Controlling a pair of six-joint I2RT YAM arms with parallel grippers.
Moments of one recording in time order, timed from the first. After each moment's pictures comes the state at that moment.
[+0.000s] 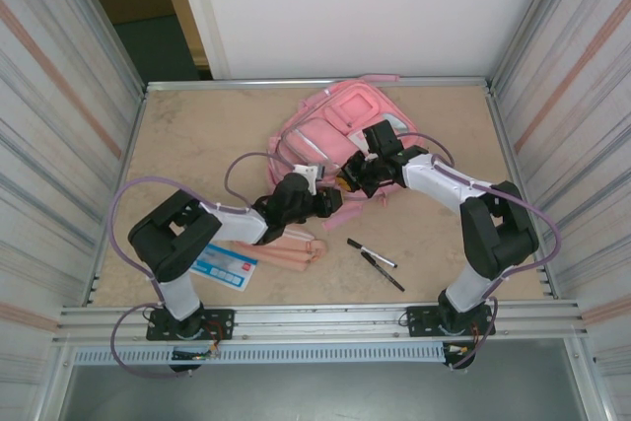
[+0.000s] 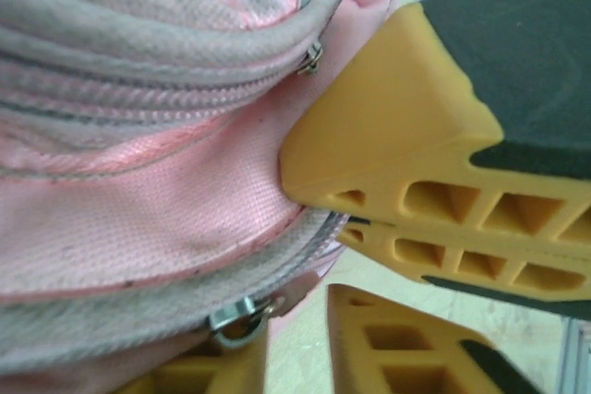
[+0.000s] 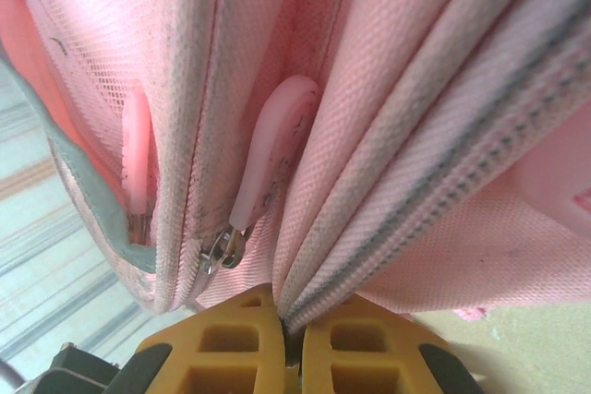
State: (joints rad) left arm -0.81 1.77 0.73 0.63 0.16 -0.76; right arm 0.49 1.65 1.10 -0.40 -0.44 1.28
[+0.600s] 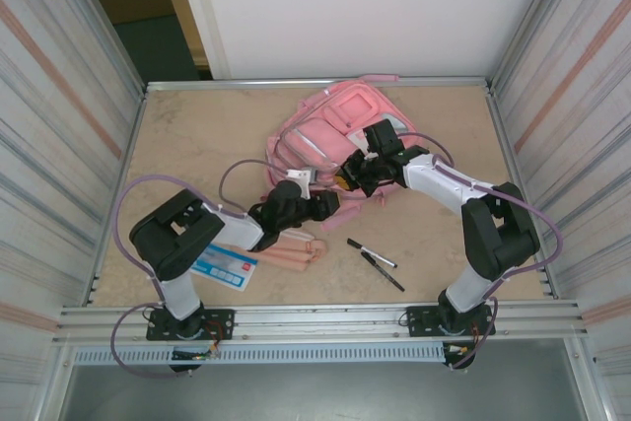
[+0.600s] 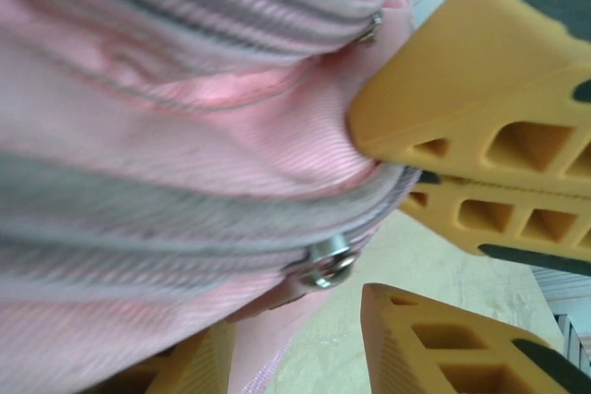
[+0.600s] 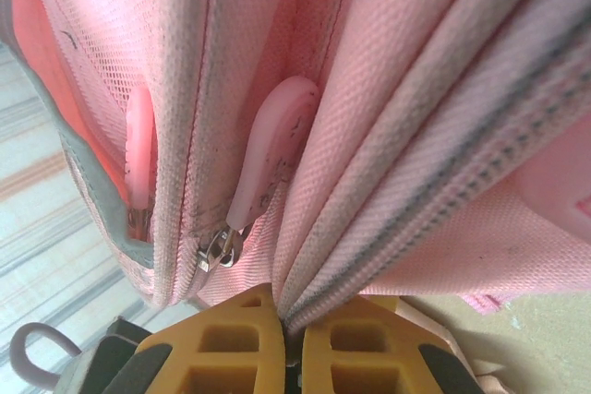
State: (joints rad) left arm -0.80 1.76 0.63 0.75 0.13 -0.78; right arm 0.49 1.65 1.10 -0.39 -0.46 1.30
